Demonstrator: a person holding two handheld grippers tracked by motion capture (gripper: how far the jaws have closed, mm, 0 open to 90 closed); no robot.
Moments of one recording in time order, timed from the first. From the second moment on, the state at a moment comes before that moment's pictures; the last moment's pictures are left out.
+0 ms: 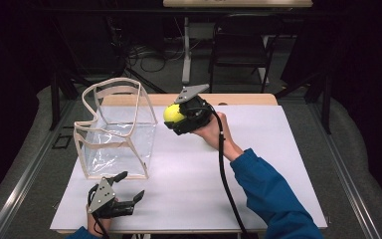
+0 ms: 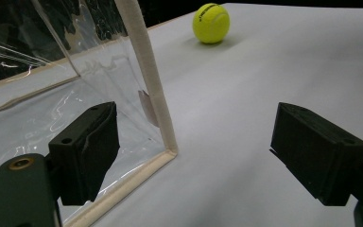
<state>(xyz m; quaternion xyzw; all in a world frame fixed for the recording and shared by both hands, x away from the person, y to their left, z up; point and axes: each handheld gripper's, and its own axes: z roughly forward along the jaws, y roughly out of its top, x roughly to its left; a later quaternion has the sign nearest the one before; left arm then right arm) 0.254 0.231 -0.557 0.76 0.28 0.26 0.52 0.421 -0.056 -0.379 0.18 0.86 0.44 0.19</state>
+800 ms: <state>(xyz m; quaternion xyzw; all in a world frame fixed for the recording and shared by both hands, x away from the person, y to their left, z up) 0.253 0.232 -0.557 0.76 0.28 0.26 0.52 0.430 -0.038 -0.367 0.18 0.86 0.43 0.19</state>
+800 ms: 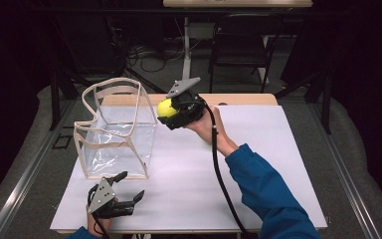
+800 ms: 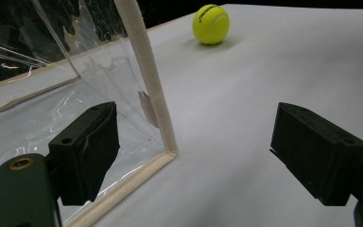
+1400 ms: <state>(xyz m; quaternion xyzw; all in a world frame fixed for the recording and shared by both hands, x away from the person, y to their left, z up) 0.253 0.232 -0.557 0.76 0.28 0.26 0.52 0.433 -0.027 -0.362 0.17 0.86 0.43 0.19</state>
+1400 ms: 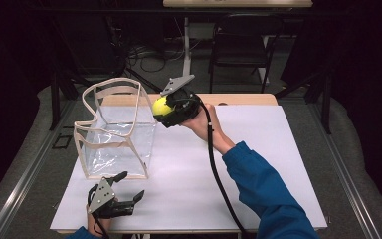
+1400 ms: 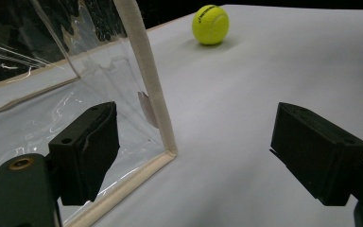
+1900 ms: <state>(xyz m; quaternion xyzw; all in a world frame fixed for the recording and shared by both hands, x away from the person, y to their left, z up) 0.253 0.232 -0.557 0.76 0.28 0.26 0.52 0.439 -0.020 -0.355 0.17 0.86 0.43 0.20</state>
